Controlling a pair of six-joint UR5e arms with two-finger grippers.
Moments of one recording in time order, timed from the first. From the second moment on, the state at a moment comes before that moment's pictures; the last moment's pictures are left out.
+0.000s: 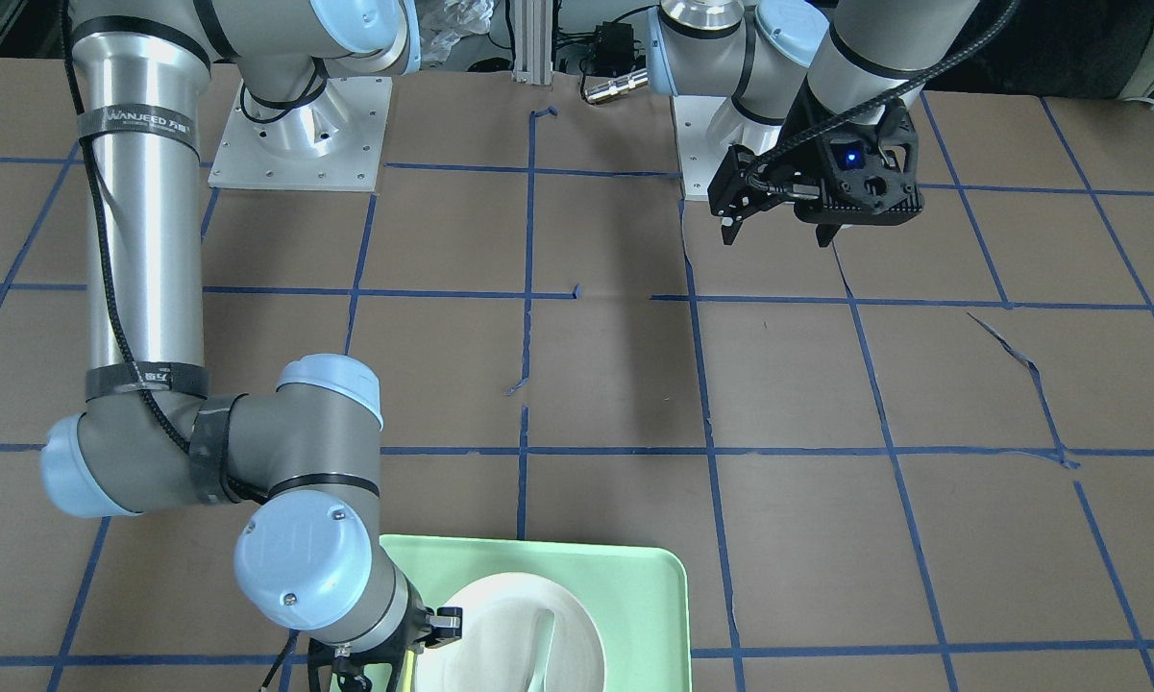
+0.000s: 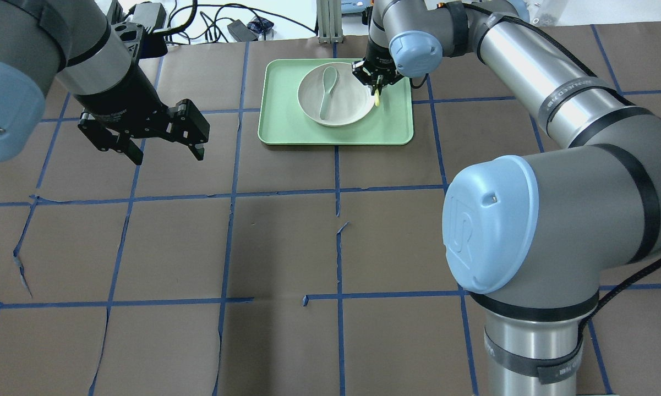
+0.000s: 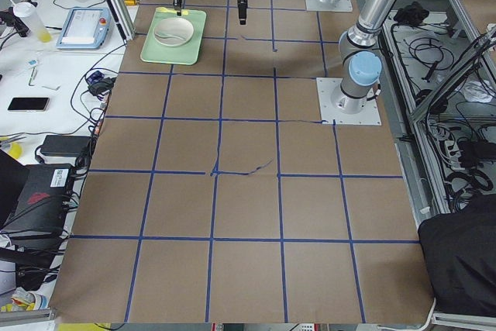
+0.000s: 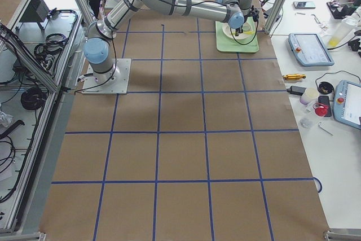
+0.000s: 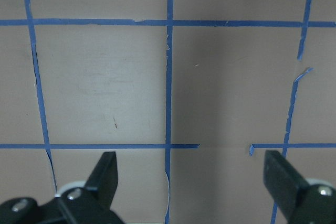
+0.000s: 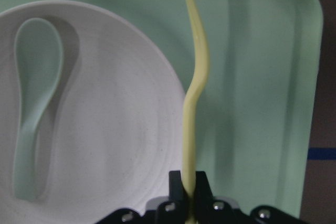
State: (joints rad) left arm -1.57 -1.53 -1.64 -1.58 1.55 -0.03; right arm 1.70 -0.73 1.05 -1.97 -1.51 0.11
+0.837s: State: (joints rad) left arm -1.57 -1.53 -1.64 -1.58 1.55 -0.03; right arm 1.68 -0.76 1.15 -1.99 -1.51 0.04
